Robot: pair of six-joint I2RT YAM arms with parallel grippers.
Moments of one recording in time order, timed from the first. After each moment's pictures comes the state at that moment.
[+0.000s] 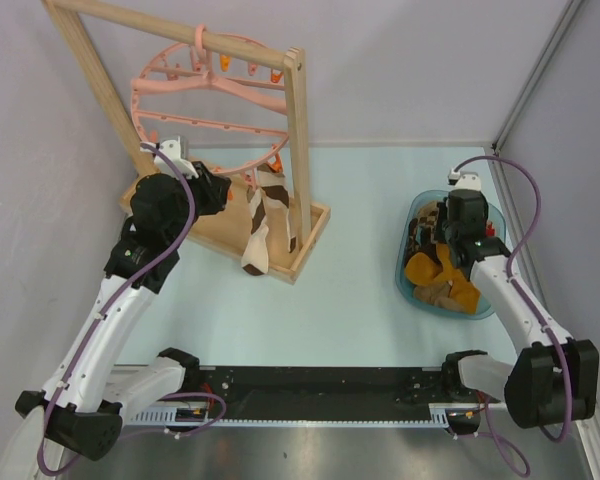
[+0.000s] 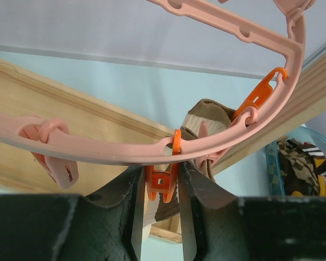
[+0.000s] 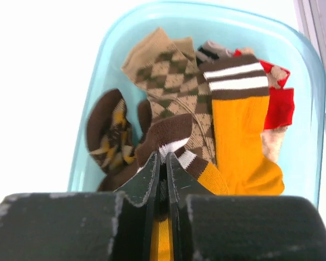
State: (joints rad) left arm -0.35 0.97 1.14 -0.33 -0.10 -0.36; right arm 0.14 1.17 0.85 -0.29 0.27 0.12
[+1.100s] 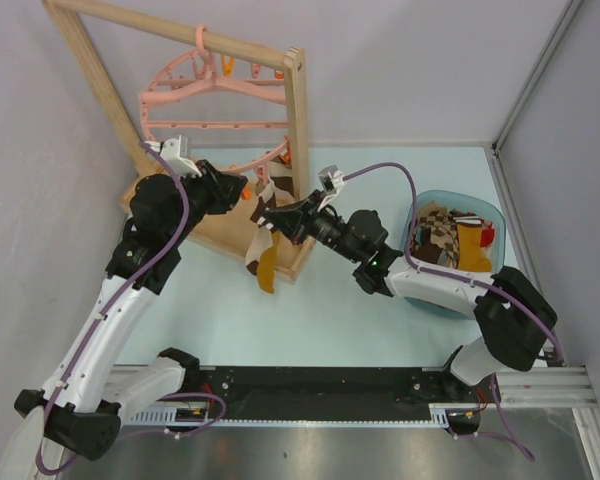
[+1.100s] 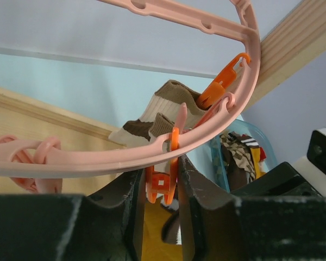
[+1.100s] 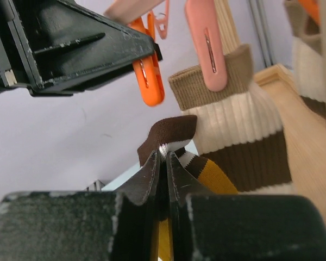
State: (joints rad) left arm -0.37 0.97 1.14 -0.27 0.05 -0.50; right arm 0.87 1.50 0.93 0.81 -0.16 0.52
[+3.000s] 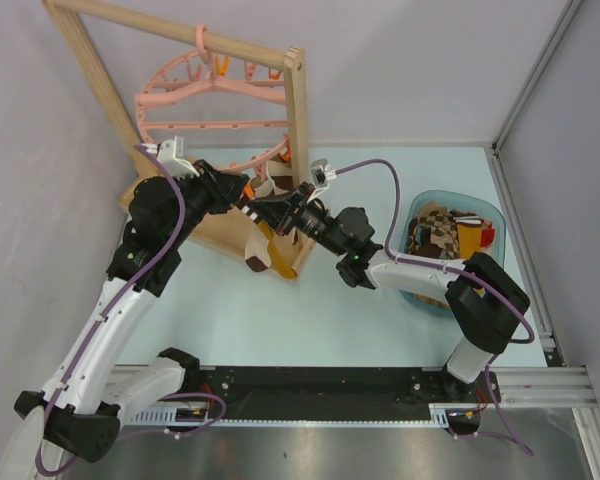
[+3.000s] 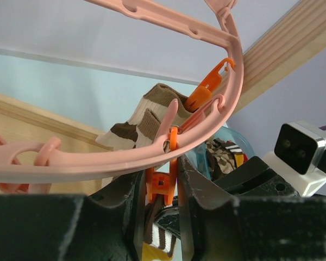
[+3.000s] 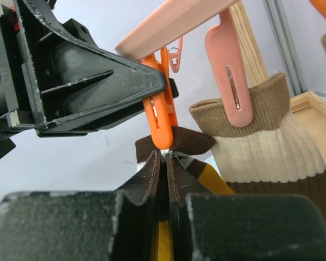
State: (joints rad) left arm -0.38 0.96 1.11 -0.21 0.07 -0.56; right arm 0.89 1.68 1.05 1.03 -0.16 0.62
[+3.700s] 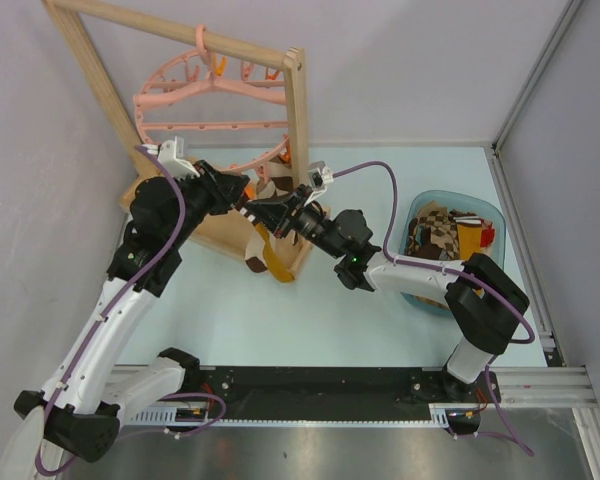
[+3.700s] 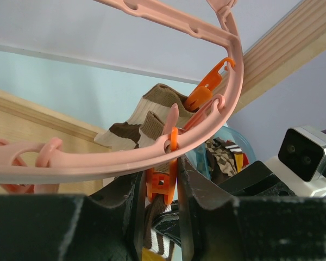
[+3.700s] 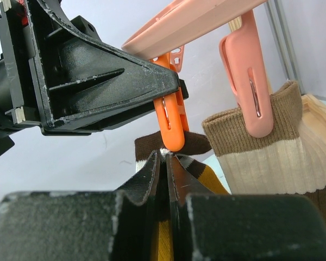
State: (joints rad) left arm -0.38 0.96 1.11 -0.22 0.06 -0.58; right arm 0.91 1.68 1.05 1.03 -0.14 0.59
